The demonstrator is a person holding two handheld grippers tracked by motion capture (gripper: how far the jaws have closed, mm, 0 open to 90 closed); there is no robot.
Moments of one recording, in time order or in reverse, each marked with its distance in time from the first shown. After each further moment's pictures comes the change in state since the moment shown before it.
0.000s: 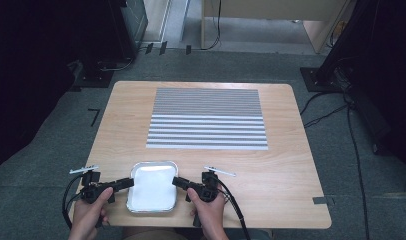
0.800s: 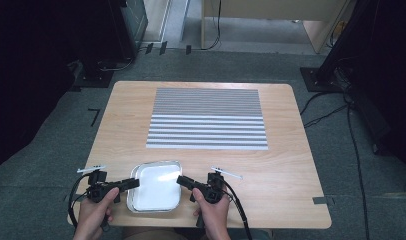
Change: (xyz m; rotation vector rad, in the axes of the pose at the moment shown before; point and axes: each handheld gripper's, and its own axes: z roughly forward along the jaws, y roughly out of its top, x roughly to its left) left arm -0.009 -0.001 0.015 0.031 0.000 0.027; right arm 0.000 0.001 -0.017 -0.055 0.016 0.021
